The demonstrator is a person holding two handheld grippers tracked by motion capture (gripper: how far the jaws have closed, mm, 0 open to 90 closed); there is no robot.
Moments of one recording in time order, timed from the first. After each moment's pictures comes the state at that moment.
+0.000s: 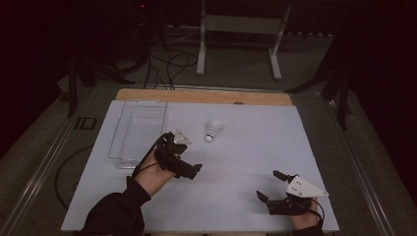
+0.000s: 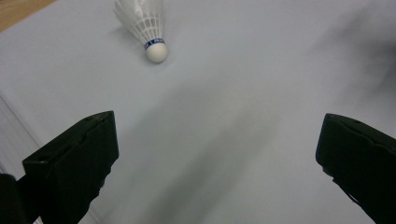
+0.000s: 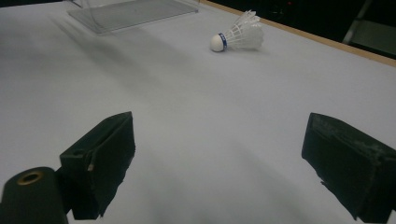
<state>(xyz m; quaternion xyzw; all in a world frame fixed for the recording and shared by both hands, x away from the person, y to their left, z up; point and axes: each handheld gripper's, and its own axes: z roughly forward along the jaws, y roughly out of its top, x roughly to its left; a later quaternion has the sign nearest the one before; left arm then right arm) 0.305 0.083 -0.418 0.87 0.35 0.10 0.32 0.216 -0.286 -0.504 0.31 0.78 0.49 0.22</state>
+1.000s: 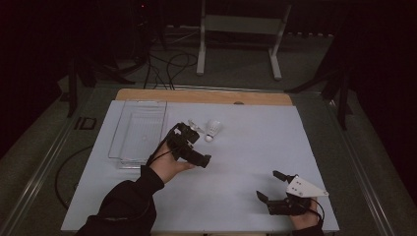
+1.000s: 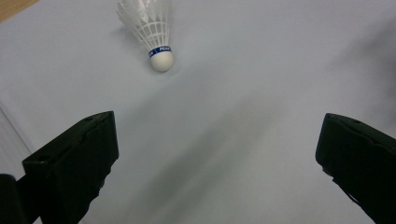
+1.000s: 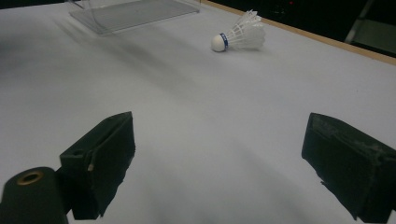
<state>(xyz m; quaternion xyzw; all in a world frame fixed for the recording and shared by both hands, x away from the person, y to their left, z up) 0.334 0.050 -0.415 0.88 0.38 0.09 0.28 0.216 -0.286 -0.505 0.31 0.78 0.49 0.21</state>
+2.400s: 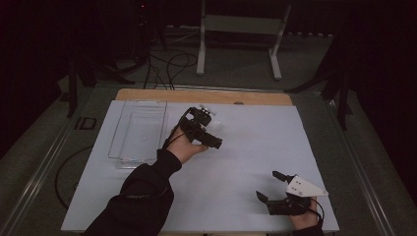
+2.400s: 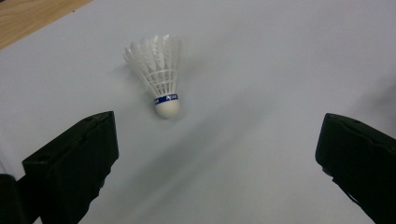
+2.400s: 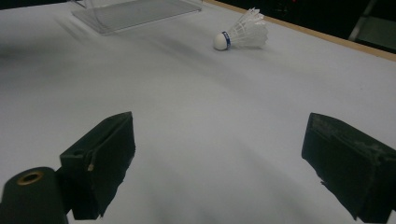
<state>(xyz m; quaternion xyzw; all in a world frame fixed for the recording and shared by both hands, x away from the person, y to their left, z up) 0.383 0.019 -0.408 0.86 0.41 0.09 0.28 0.217 -0.286 -0.505 0.31 0.79 0.49 0.21</state>
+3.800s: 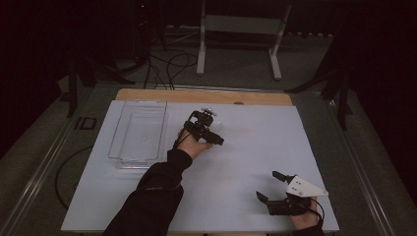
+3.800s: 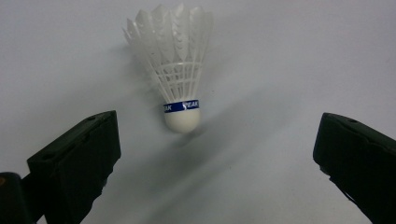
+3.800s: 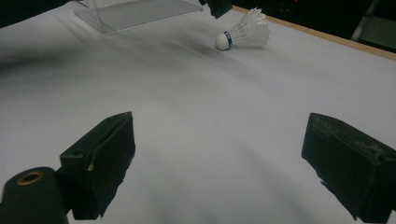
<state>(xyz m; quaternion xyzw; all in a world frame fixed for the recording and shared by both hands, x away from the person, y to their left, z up) 0.422 0.008 -0.470 0.84 0.47 0.06 0.26 0.216 -0.286 -0.505 0.31 0.79 0.49 0.20</state>
